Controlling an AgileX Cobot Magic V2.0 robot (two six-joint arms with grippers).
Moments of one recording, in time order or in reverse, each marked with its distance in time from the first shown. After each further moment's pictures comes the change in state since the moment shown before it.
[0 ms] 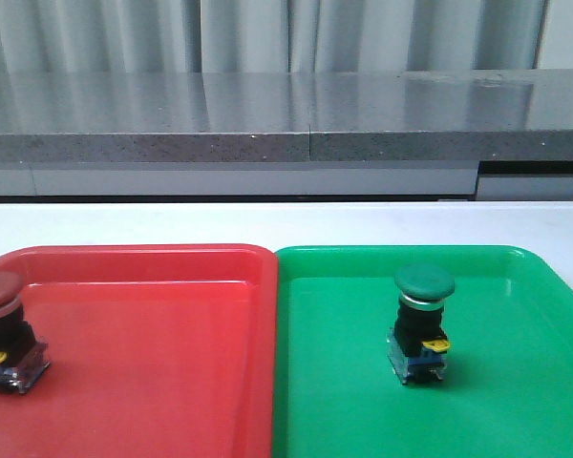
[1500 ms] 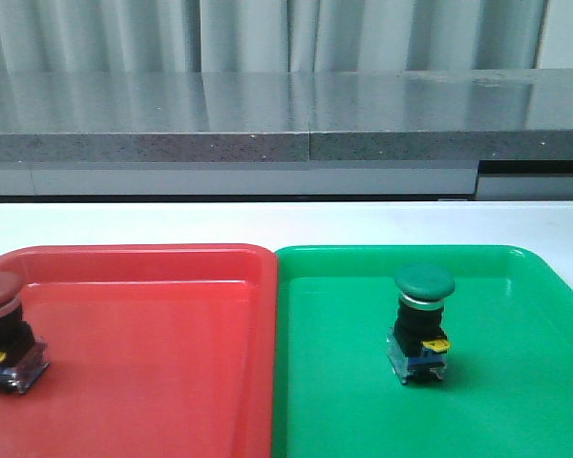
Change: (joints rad) left arm 0.000 0.000 0.000 0.000 0.000 0.000; right arm 0.075 0.881 -0.507 0.014 0.411 0.123
